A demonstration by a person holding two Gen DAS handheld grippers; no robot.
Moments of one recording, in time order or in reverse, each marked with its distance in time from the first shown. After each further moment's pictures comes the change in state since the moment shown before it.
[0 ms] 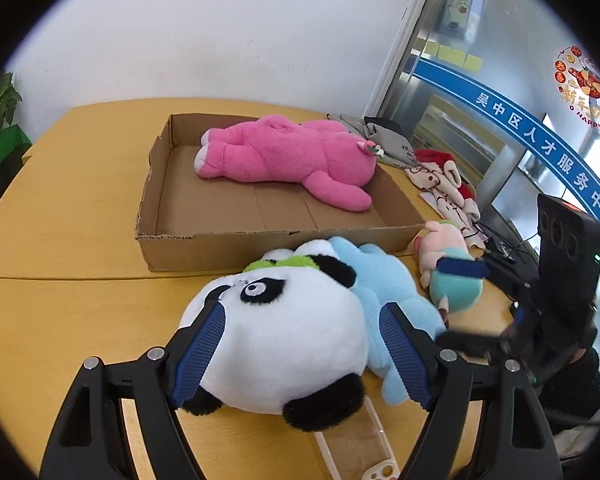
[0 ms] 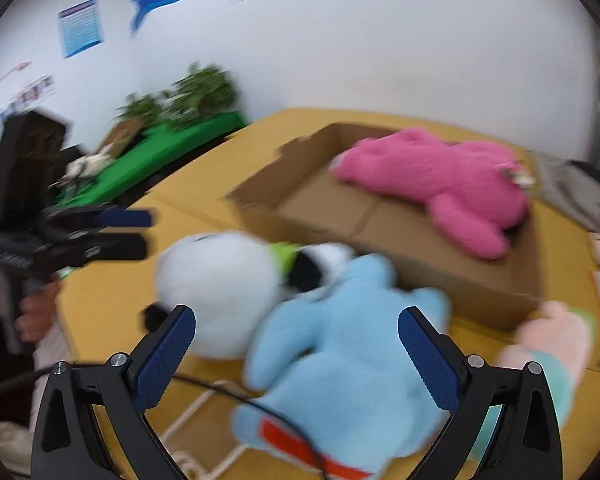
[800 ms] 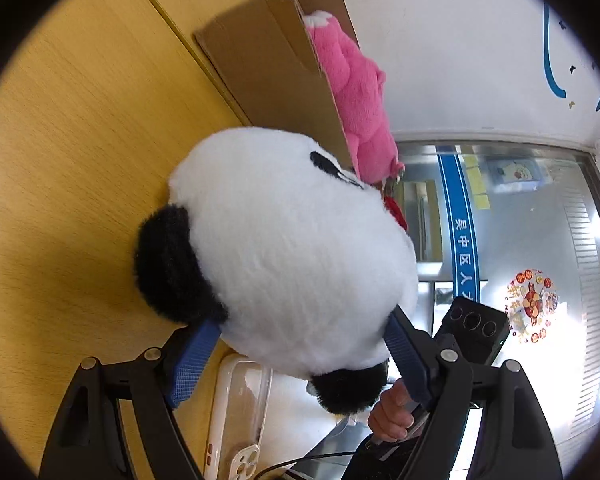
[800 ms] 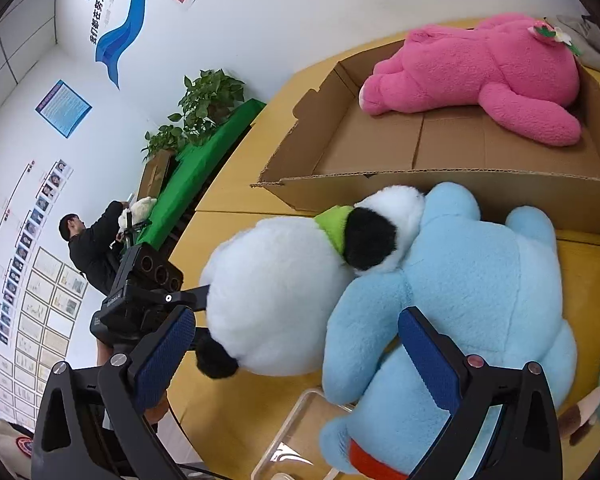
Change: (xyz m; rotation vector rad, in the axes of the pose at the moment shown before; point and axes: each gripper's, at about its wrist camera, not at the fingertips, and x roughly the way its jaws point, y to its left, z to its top) left arm 0.080 0.111 -0.090 -0.841 0.163 -0.529; right arm 0.043 -0.042 -0.005 0.393 0.080 0.221
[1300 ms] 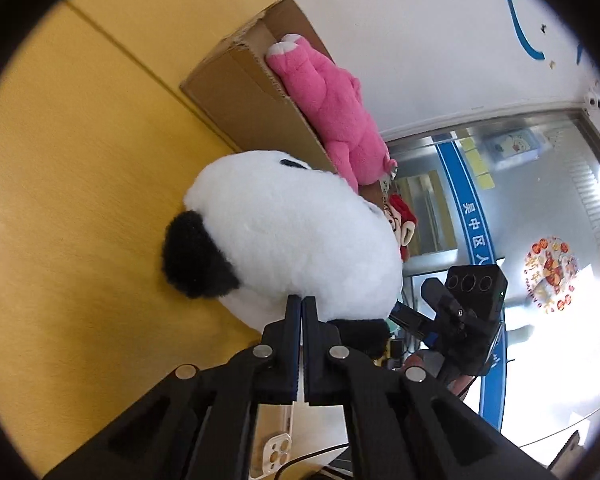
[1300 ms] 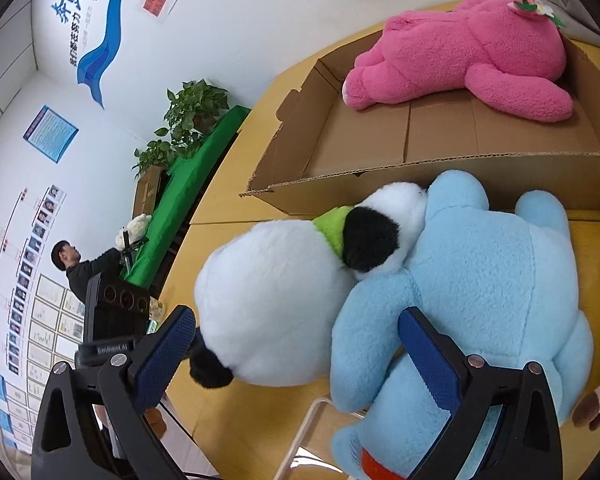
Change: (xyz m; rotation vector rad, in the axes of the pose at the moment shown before) left arm -0.042 -0.012 -0.015 0.110 -0.074 0.067; right arm 0.011 -0.007 0.006 0.125 -0.005 0.005
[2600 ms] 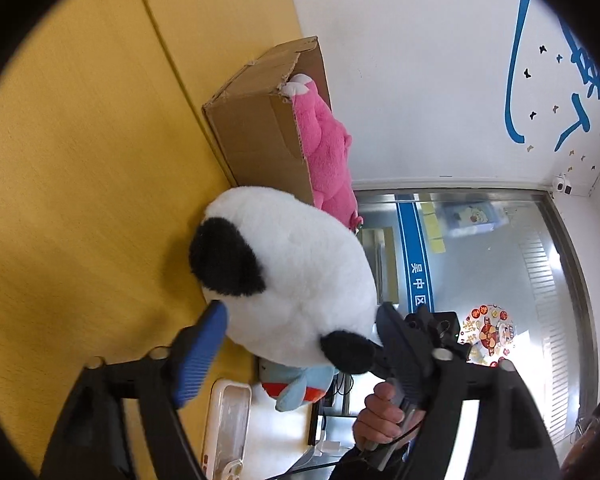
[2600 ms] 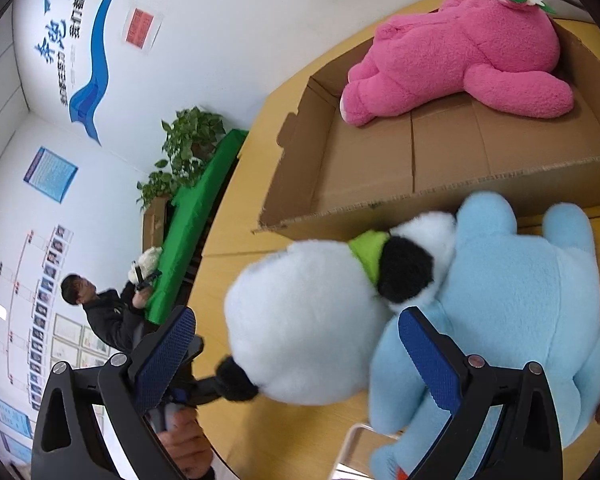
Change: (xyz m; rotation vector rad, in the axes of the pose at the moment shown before) left arm 0.004 0.040 0.024 -0.147 -0.124 -0.220; right arm -0.001 0.005 0.032 0.126 -0.072 0.047
